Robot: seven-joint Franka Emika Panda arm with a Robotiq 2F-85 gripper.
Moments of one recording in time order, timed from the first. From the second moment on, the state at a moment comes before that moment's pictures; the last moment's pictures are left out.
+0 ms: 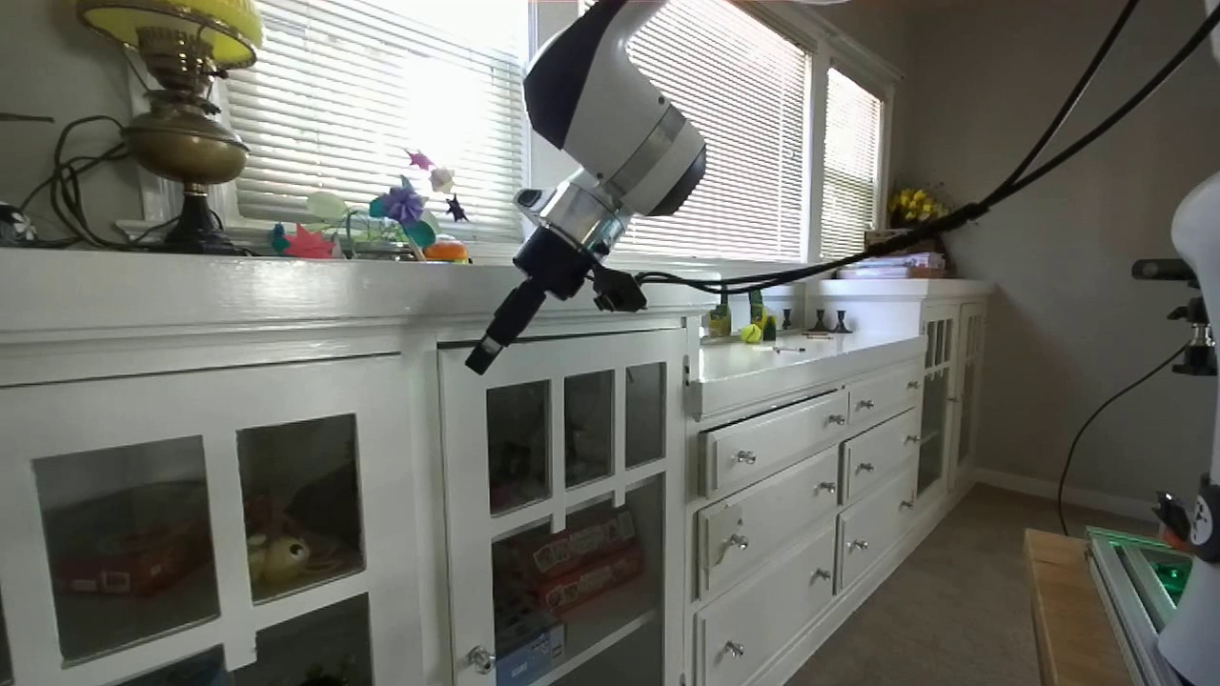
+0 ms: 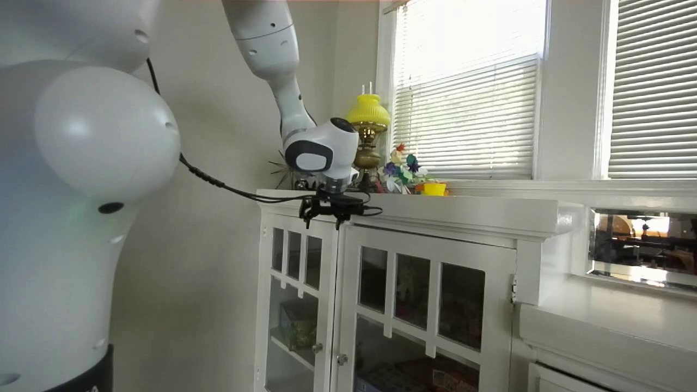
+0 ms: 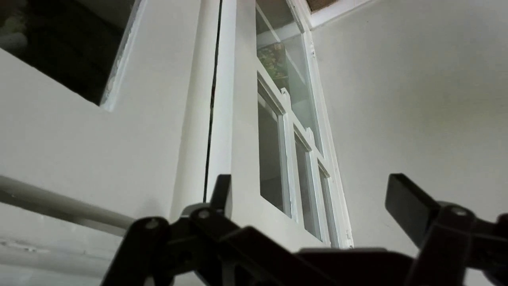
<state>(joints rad) 0.23 0.20 0.03 -2.14 1.04 2.75 -1.48</state>
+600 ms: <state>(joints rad) 0.22 0.31 0.06 -2.05 1.16 2.77 -1.61</state>
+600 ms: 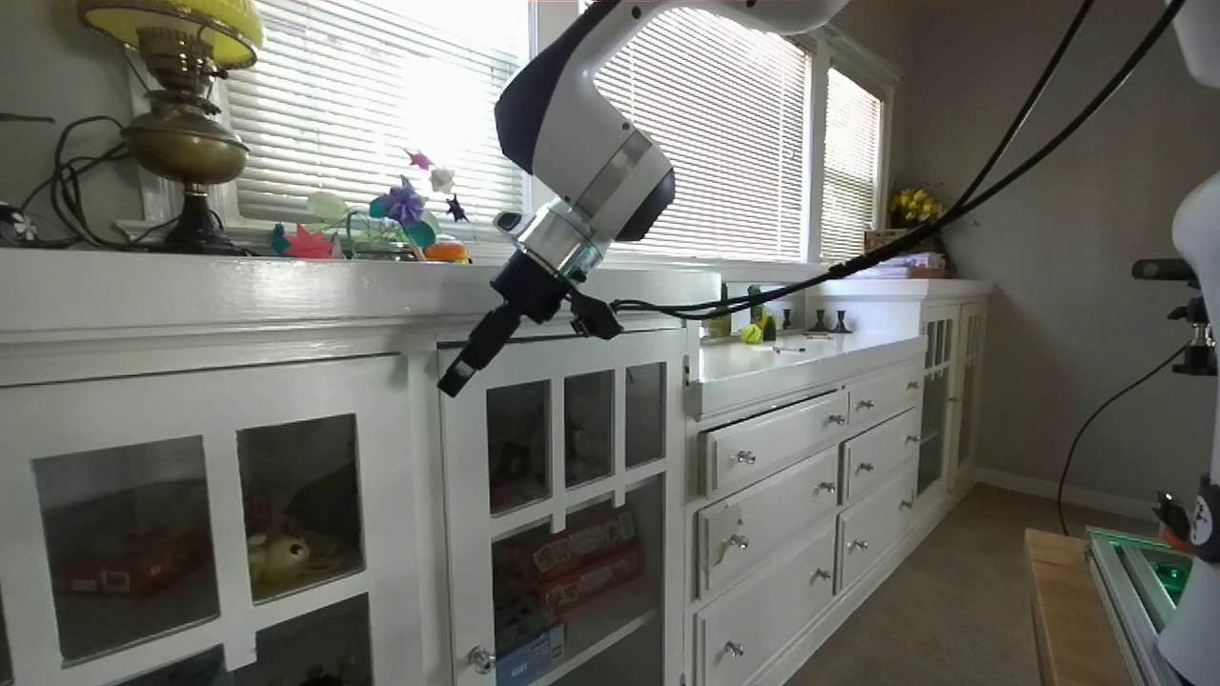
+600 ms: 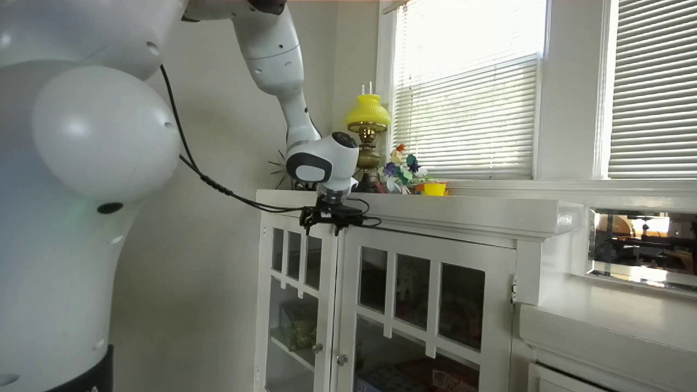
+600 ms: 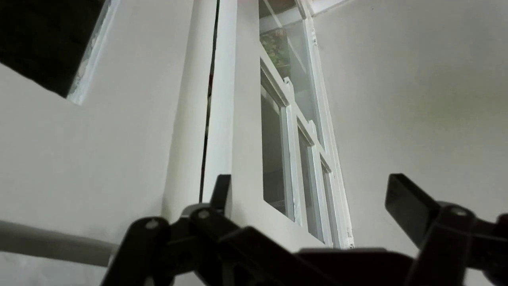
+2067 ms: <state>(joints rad) 0.22 0.45 0.14 -1.88 1.45 2.93 -1.96</state>
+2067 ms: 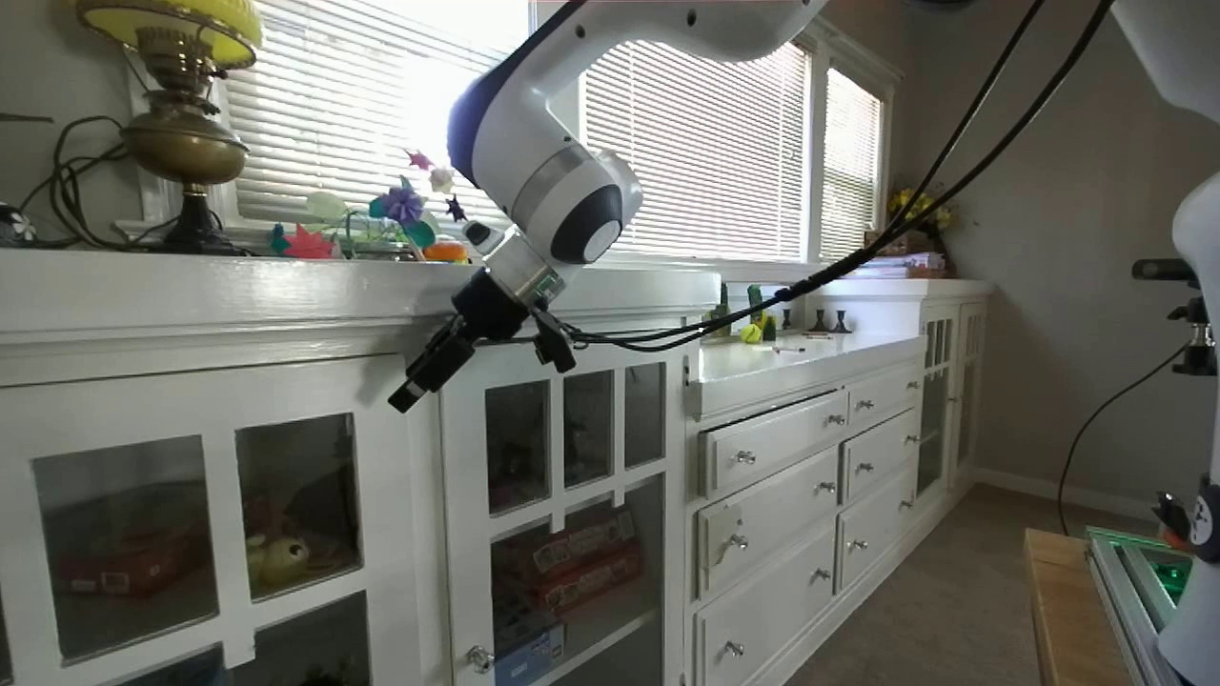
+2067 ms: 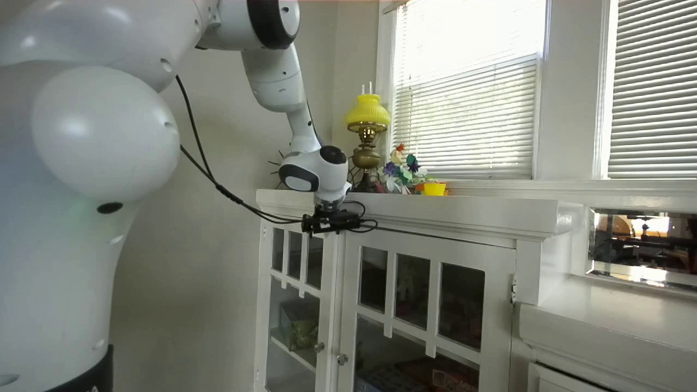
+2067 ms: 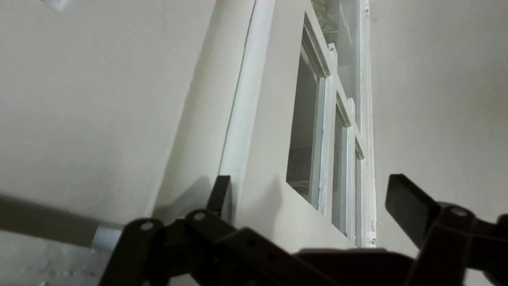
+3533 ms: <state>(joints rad) 0.23 0.11 0.18 -2.28 1.15 2.52 -1.68</state>
